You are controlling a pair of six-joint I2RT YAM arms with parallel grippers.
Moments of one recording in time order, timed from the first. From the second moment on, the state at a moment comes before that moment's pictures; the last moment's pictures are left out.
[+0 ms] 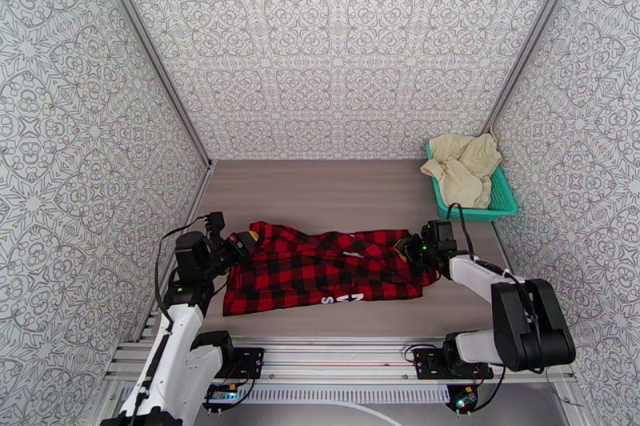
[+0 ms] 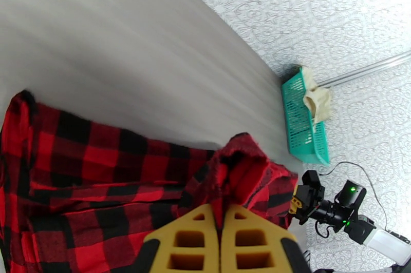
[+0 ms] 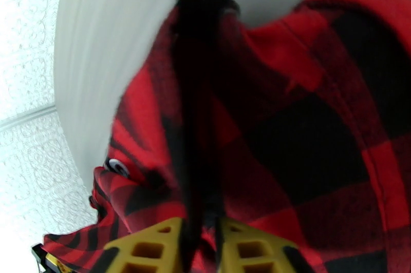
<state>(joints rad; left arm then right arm) 0.13 0.76 0.42 -0.14 0.63 -0.73 0.11 1.43 0.55 -0.05 -0.46 1.01</state>
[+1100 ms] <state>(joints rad) -0.43 1.41 0.90 -0.28 0.26 -0.58 0.27 1.59 0.96 -0.38 -0.32 0.64</state>
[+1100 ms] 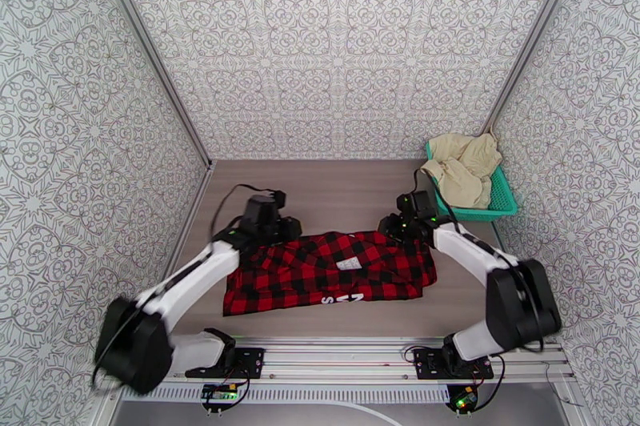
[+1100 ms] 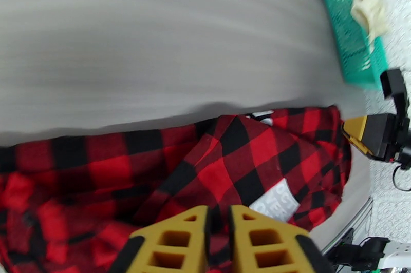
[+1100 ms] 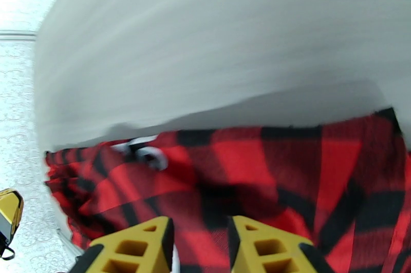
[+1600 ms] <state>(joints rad) -0.32 1.27 0.54 -0.27 0.22 -0.65 0.22 1.54 0.71 -0.28 -0.31 0.66</state>
